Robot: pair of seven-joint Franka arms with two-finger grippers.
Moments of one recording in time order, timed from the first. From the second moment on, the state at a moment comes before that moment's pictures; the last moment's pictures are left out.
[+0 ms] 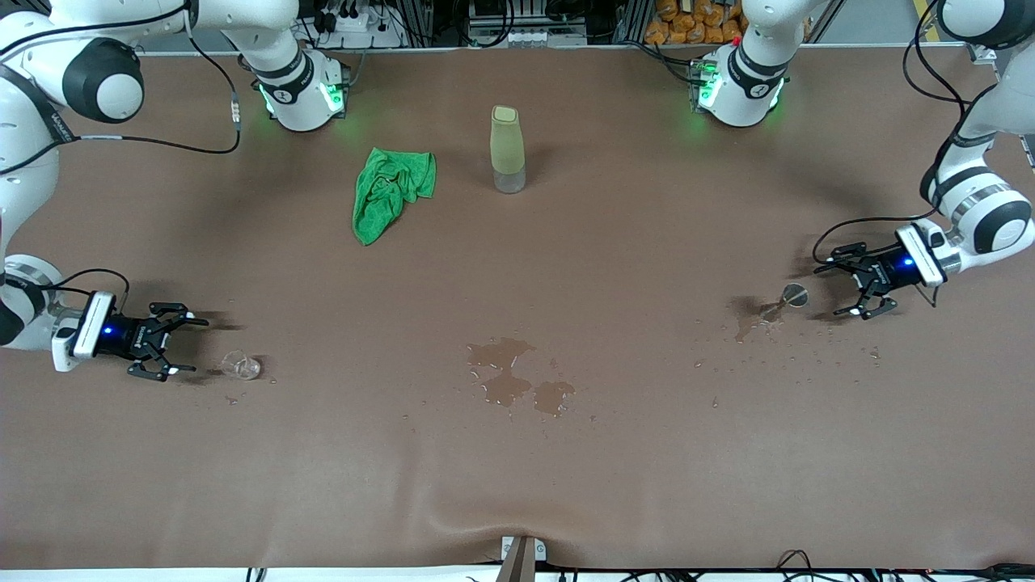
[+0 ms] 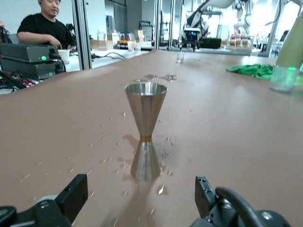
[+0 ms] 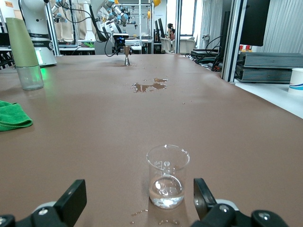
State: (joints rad) left arm 0.56 0.72 0.06 -1.97 -1.17 1.64 2.70; right arm -0.47 1.02 -0.13 -1.35 1.13 1.42 -2.52
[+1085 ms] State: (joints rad) left arm 0.46 0.78 0.05 -2.01 -1.32 1.55 2.73; right arm -0.46 1.10 -0.11 -1.35 1.29 1.49 -2.54
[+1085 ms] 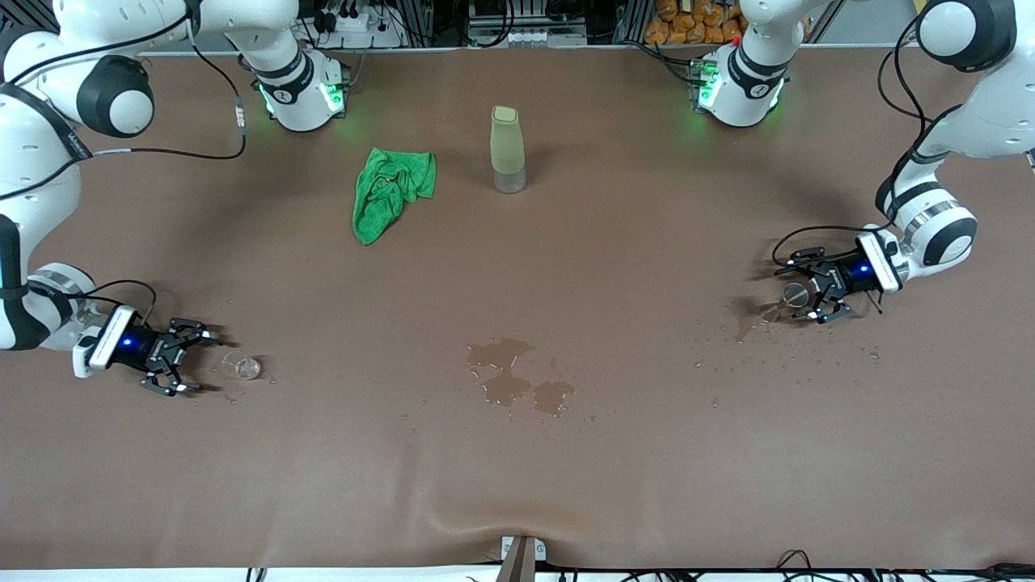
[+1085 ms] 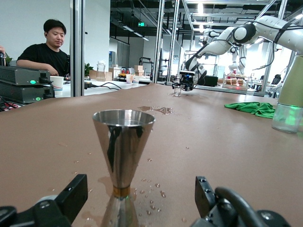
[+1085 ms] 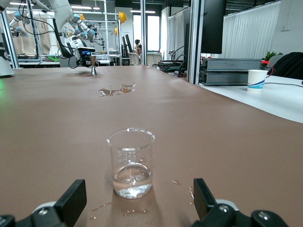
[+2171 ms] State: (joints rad) left arm 0.44 0.80 0.06 -2.01 -1.40 1.56 2.73; right arm -0.41 1.11 -0.10 -1.36 1.29 1.45 -2.62
